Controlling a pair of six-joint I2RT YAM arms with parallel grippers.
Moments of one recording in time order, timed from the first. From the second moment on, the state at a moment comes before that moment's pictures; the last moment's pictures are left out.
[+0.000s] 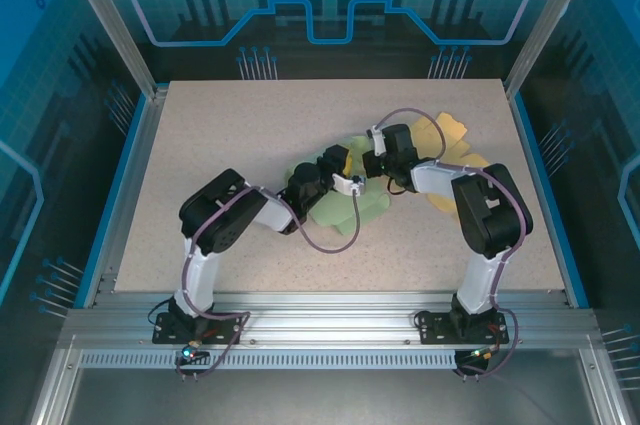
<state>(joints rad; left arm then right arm) -0.68 2.05 0.89 1.09 -0.09 1.38 0.36 1.86 1.03 0.09 -0.08 0.12</state>
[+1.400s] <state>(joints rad) -0.51 1.80 1.38 -0.54 -0.16 0.72 0.39 1.82 0.98 0.13 0.00 0.11</state>
